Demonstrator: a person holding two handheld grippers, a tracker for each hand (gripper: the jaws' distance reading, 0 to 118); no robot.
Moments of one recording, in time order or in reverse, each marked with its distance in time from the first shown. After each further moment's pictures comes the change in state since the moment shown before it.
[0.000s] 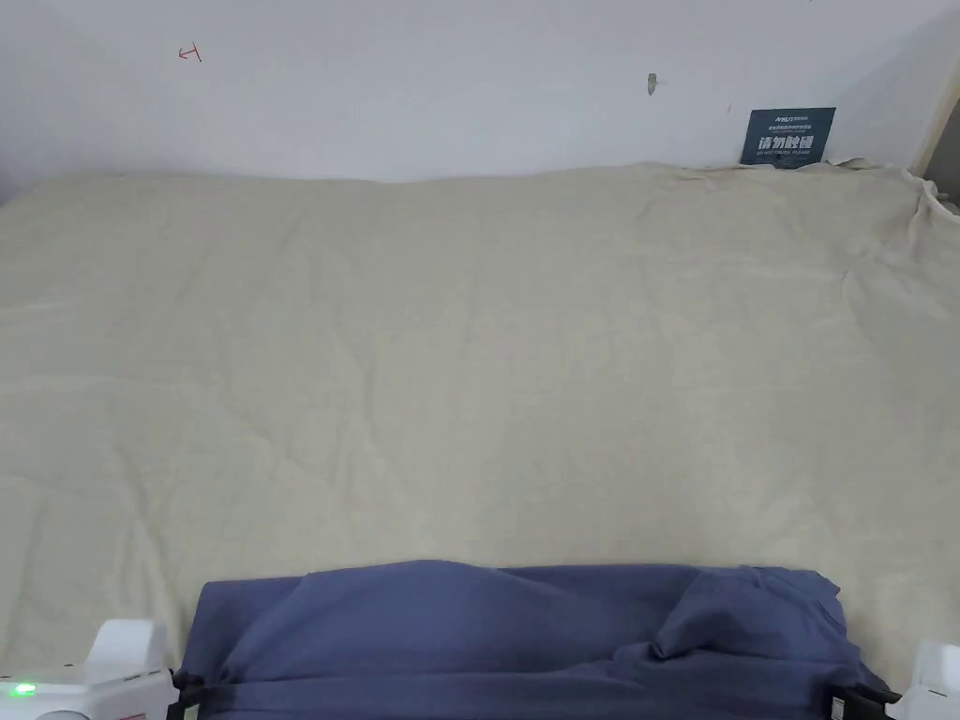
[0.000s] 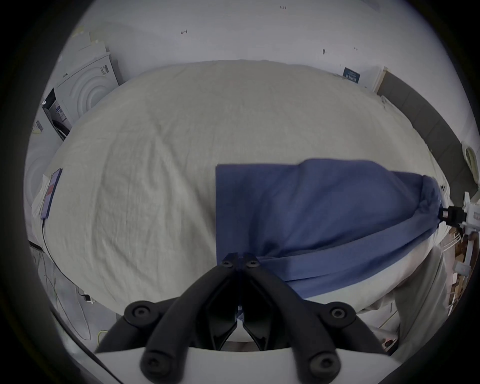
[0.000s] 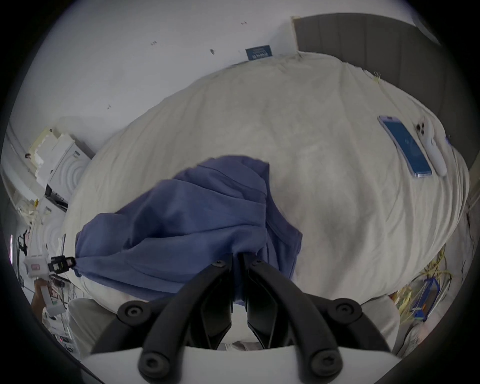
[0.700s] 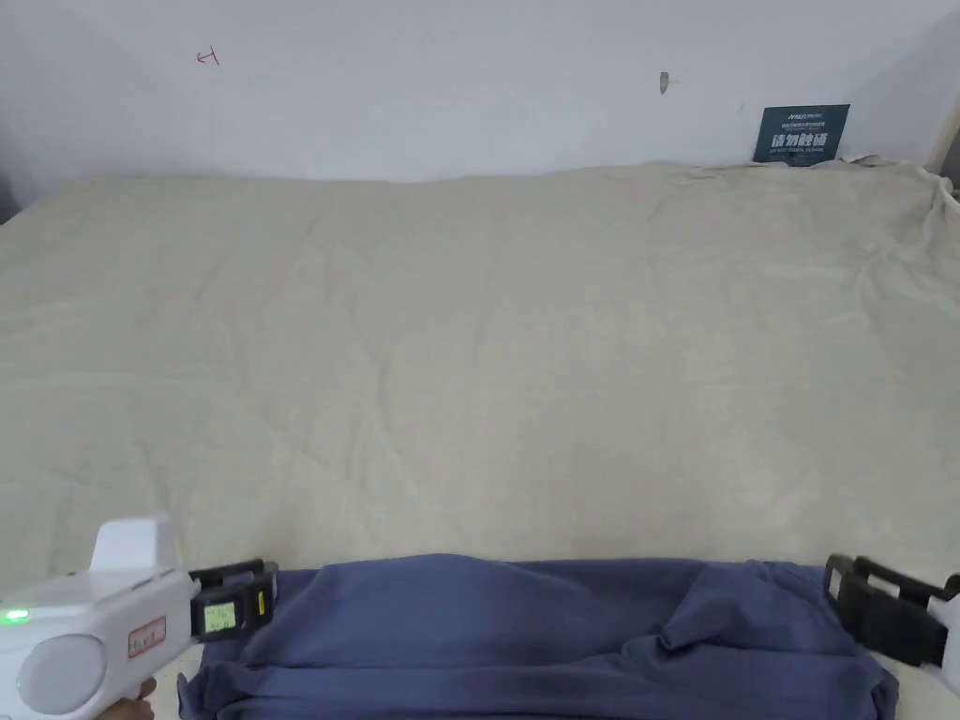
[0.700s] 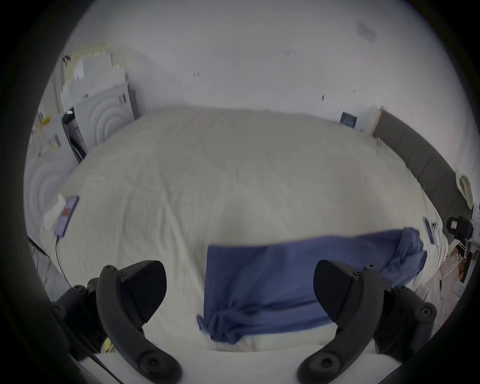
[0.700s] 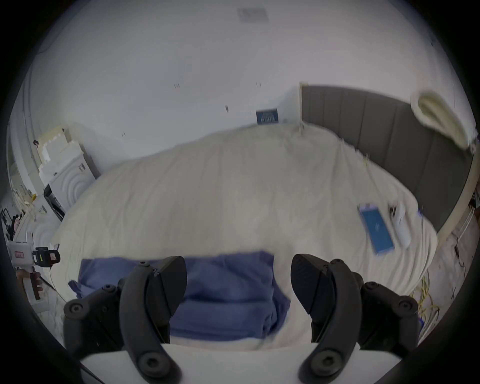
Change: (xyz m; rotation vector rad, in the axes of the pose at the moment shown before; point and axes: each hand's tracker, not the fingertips) left arm 0.026 0.054 0.078 0.303 0.008 0.086; right arm -0.064 0.049 0.102 0.371 -0.061 0.147
